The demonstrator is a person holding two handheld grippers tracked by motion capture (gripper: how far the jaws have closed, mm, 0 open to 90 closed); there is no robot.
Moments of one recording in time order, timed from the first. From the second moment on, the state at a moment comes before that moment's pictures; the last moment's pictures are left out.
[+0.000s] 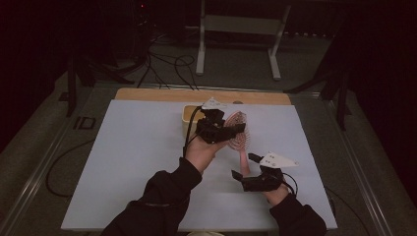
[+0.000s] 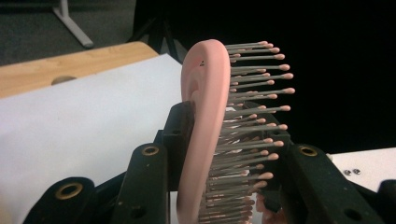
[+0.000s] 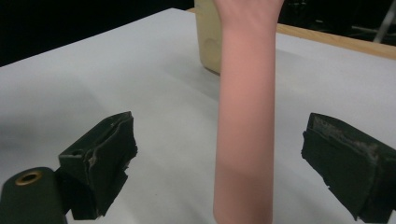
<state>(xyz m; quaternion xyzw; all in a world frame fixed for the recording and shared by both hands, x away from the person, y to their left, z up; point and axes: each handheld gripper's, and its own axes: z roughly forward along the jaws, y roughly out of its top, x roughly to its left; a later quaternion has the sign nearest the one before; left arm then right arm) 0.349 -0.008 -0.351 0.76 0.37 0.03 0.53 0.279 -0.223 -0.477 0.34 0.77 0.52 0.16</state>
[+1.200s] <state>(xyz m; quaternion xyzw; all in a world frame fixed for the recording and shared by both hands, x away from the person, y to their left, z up) 0.360 0.058 -0.333 0.75 0.35 0.08 0.55 0.261 -0.247 -0.478 0.31 0.78 0.53 0.15</state>
